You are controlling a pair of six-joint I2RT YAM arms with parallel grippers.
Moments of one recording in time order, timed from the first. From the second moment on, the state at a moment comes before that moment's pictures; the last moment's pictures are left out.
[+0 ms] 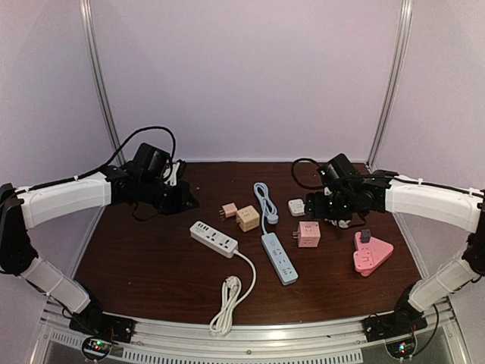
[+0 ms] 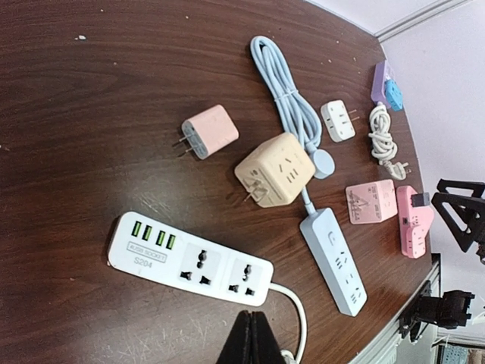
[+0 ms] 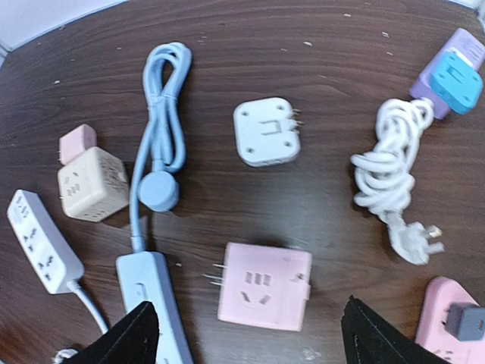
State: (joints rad) left arm -0.60 1.45 1.07 -0.39 0.24 -0.62; right arm 0.70 1.45 1.09 -0.54 0.26 0.58
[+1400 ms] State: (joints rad) left arm -0.62 1.45 1.08 -0.39 0.27 -0.61; right arm 0.37 1.37 0.78 -0.62 0.39 0.49
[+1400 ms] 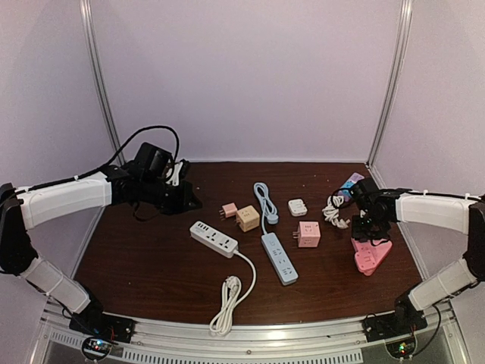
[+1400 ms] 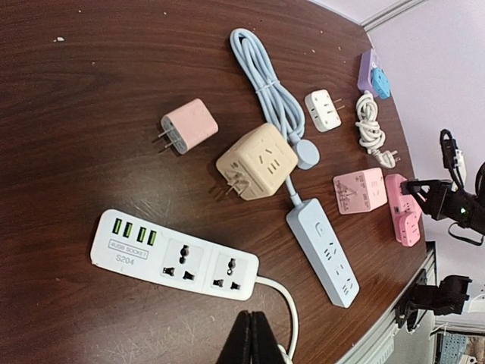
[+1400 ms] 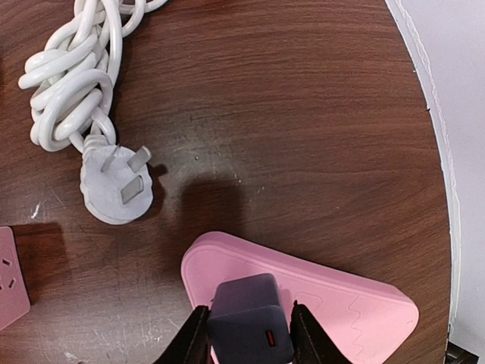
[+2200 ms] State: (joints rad) left arm -0.66 1.49 1.08 -0.33 0.31 -0.65; right arm 0.58 1.25 0.79 -0.67 0.28 0.52
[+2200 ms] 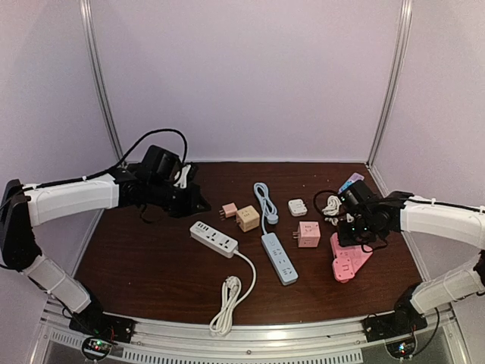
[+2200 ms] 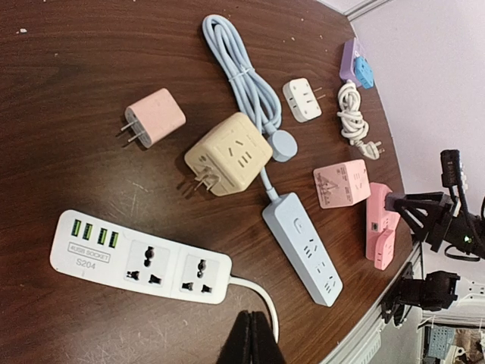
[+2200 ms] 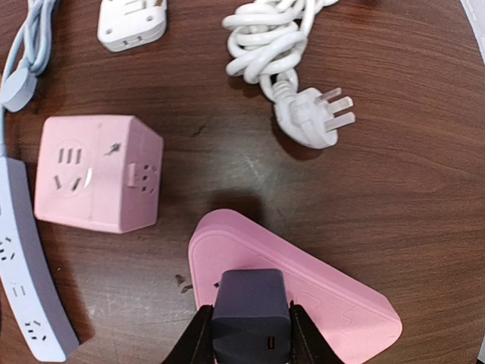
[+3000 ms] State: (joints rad) left arm -0.95 1.79 1.13 -0.08 0.41 -0.78; right arm 0.85 1.26 0.77 -0.54 0.29 0.76
